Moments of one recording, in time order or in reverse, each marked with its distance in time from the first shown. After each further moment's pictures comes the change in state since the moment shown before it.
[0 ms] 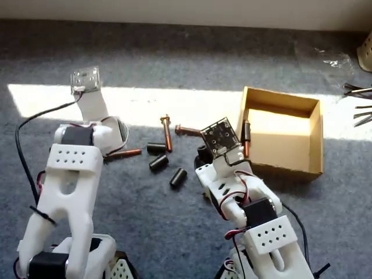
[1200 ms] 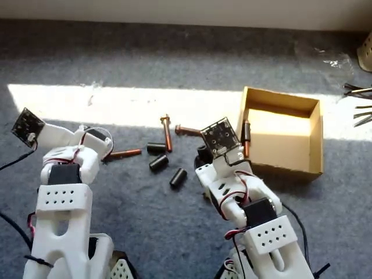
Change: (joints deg) left arm -6.7 -20.7 20.2 -14.7 39.0; right arm 0.0 0.0 0.0 0.0 0.0
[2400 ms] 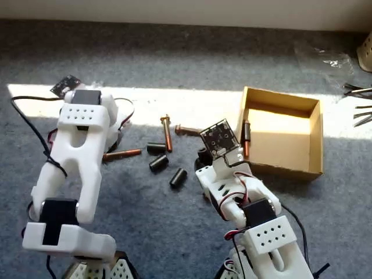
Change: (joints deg) left arm 6.7 46.9 -44.2 34.4 -1.2; right arm 0.0 0.0 1.2 0.0 0.0
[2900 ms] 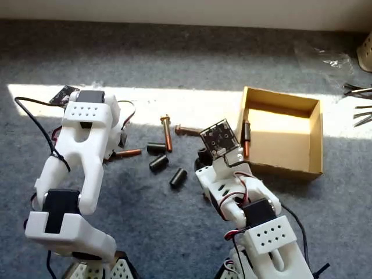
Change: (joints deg) left arm -0.1 4.8 -0.4 -0.1 8.4; right arm 0.0 0.0 0.0 0.0 0.0
